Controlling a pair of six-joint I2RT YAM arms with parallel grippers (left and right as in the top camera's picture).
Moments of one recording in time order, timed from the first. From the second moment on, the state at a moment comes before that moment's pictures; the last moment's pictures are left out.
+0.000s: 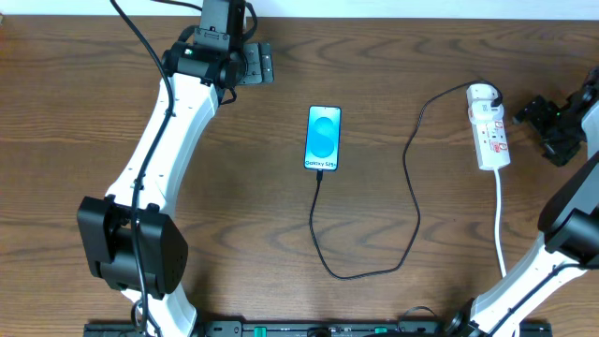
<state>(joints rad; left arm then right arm) -0.24 1.88 1.76 -0.79 -0.05 -0.29 -0.52 2.17 1.70 -0.86 -0.15 0.38</state>
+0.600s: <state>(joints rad) -0.24 1.88 1.76 -0.79 -0.05 -0.29 -0.51 2.21 1.70 -0.85 -0.16 0.50</state>
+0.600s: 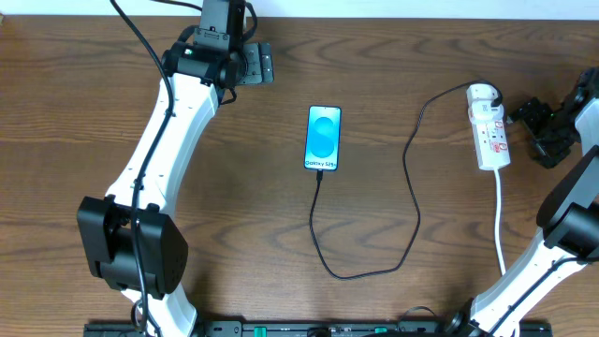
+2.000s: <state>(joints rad) -0.24 1.88 1.76 -0.79 -0.05 -0.29 -0.48 2.23 1.72 -0.91 -0.19 0.53</state>
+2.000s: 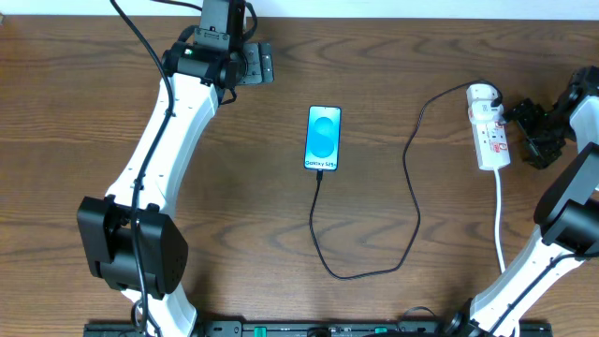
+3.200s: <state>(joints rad) -0.24 1.88 1.76 -0.79 -0.05 -0.29 -0.42 1.84 1.70 -1.15 -0.11 0.56</state>
